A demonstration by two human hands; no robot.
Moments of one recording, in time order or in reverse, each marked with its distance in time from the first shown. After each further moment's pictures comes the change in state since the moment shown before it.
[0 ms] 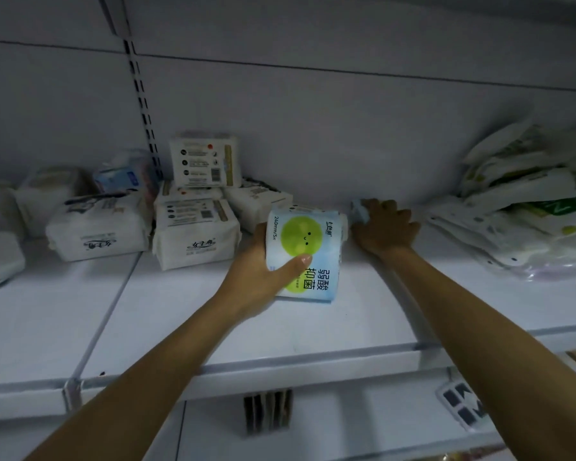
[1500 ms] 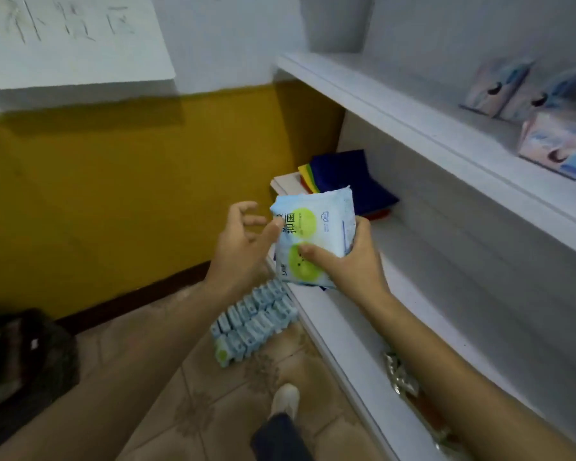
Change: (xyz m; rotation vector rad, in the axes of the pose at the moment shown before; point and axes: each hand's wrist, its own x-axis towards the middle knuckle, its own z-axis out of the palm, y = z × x) left_hand -0.645 0.048 -0.534 0.303 1.329 -0.432; right_hand -0.715 -0.595 -0.010 1.166 -1.066 -0.949
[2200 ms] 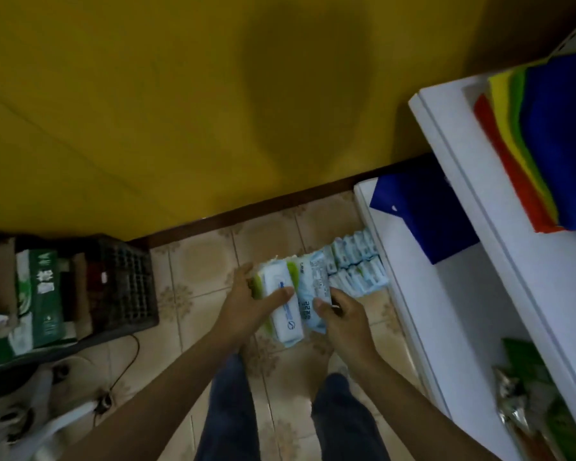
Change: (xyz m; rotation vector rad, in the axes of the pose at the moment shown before) left_hand 0.184 -0.299 -0.111 0.154 0.036 -0.829; right_hand 0.174 0.229 0.286 0.004 -0.424 0.631
